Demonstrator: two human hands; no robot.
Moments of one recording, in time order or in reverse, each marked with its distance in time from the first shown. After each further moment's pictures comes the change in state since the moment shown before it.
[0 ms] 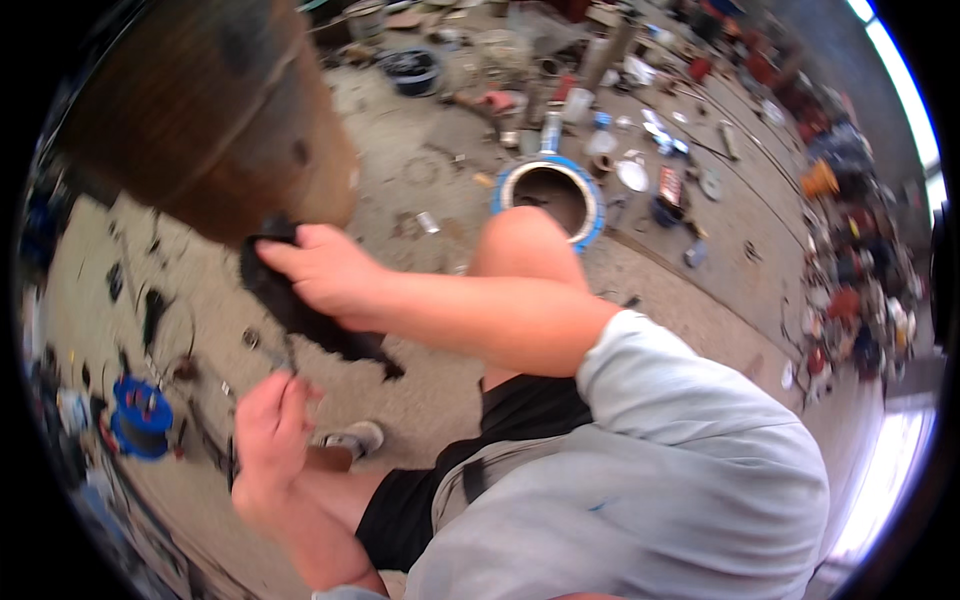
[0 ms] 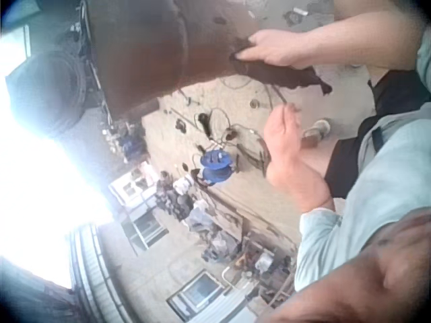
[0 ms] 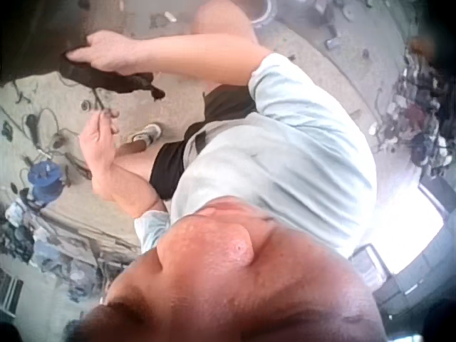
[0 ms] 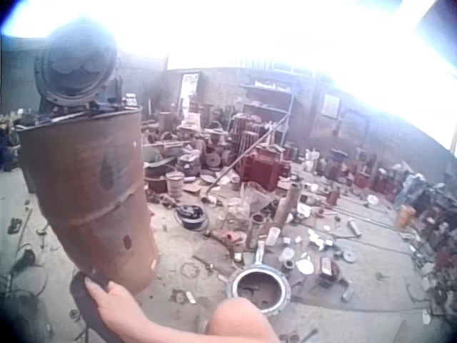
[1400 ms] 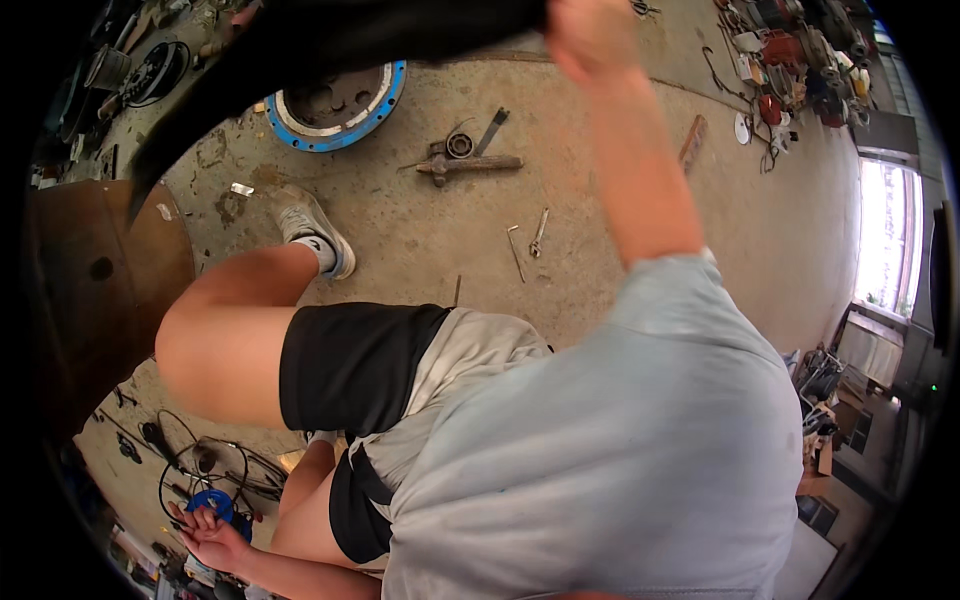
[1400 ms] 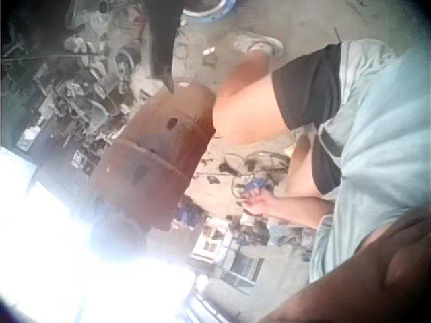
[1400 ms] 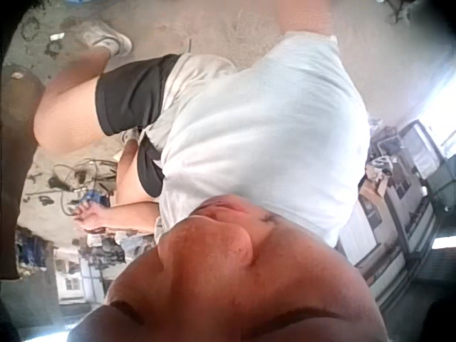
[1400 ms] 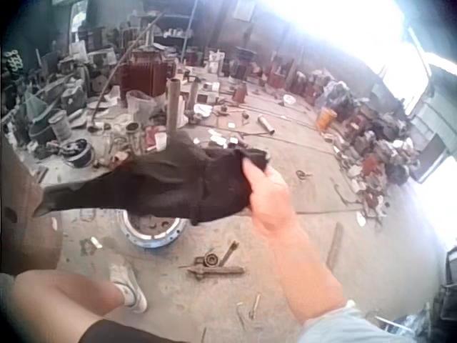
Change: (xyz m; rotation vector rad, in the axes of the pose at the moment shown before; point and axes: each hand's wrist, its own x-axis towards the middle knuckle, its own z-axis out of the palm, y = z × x) left_hand 0.008 -0.086 -0.055 -0.904 0.336 -0.186; right_hand -0.353 -0.187 -0.408 -0.274 0.880 -0.766
